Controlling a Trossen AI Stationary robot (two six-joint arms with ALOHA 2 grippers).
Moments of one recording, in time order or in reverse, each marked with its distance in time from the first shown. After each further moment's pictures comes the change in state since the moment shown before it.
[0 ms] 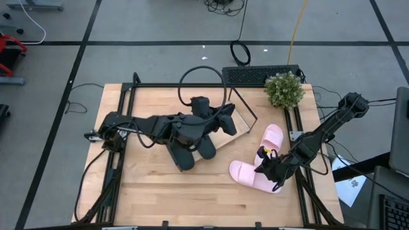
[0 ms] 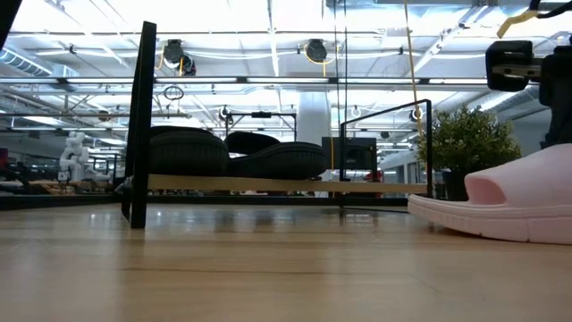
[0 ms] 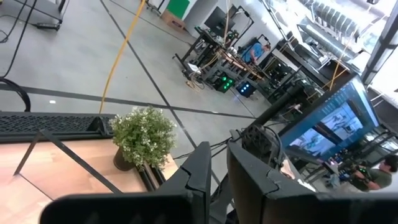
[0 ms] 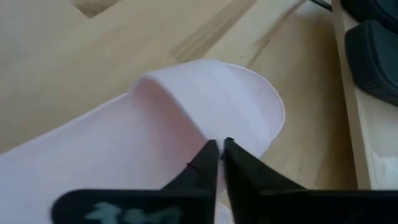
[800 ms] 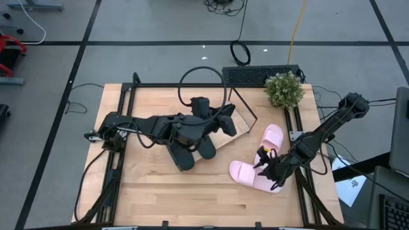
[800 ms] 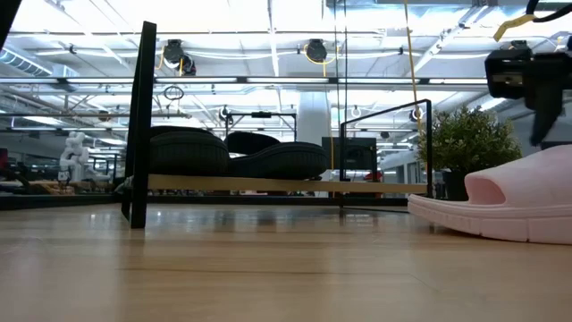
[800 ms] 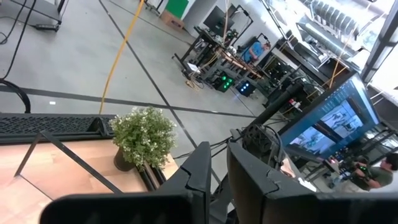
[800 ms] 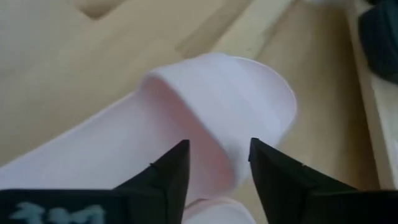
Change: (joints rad) left arm 0.001 -0.001 0.000 0.000 0.001 0.010; right arm -0.014 0.001 0.000 -0.017 -0.040 0.061
